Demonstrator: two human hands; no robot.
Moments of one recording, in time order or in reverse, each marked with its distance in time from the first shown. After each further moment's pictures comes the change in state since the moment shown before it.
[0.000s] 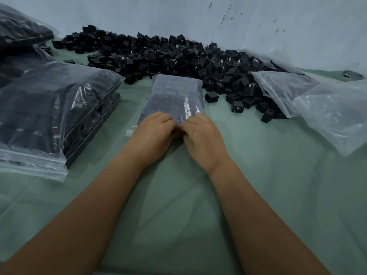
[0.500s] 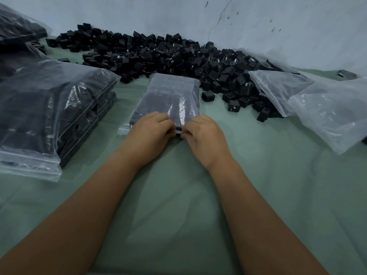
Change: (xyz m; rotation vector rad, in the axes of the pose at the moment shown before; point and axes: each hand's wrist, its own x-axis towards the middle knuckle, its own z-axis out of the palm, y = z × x) left_hand -0.001 -0.001 0.003 -0.043 -0.015 -0.030; right_hand -0.003 0.014 -0.004 0.027 -0.092 0.070
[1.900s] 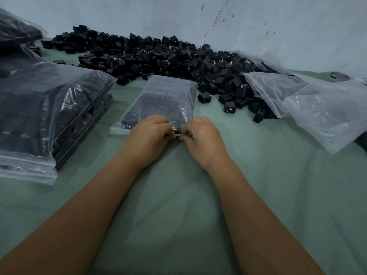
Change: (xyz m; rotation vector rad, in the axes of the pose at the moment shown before) left_hand 0.001 0.010 -0.002 -0.081 0.040 -0.038; right_hand -0.002 0.003 0.001 0.125 0.004 0.088
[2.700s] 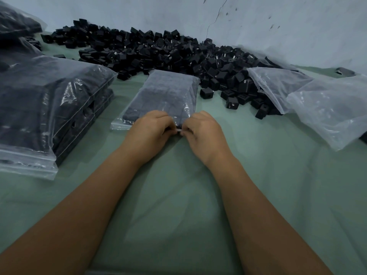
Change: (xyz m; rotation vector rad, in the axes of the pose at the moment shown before) left_hand -0.001 -0.005 0.005 -0.027 0.007 -0.061; right_hand 0.001 -0.003 -0.003 -0.029 -0.003 -0.071
